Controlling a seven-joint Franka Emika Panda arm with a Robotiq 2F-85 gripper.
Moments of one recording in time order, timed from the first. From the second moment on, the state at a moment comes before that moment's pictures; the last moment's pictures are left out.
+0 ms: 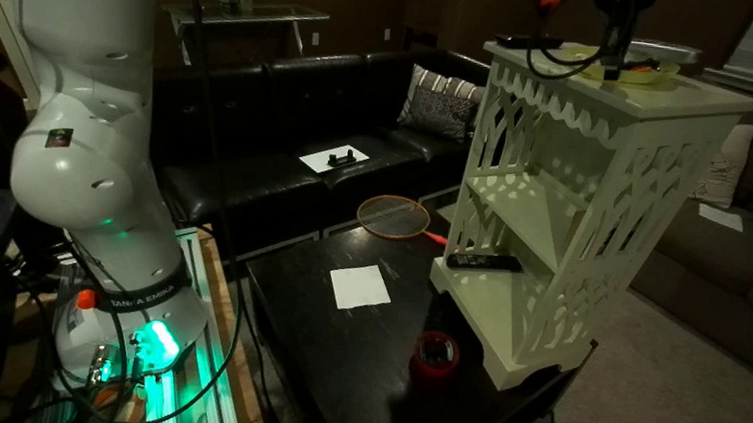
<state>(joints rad) -0.08 0.25 -0.12 -1.54 0.21 2.29 0.82</state>
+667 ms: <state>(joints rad) -0.10 0.27 -0.12 -1.54 0.32 2.34 0.65</state>
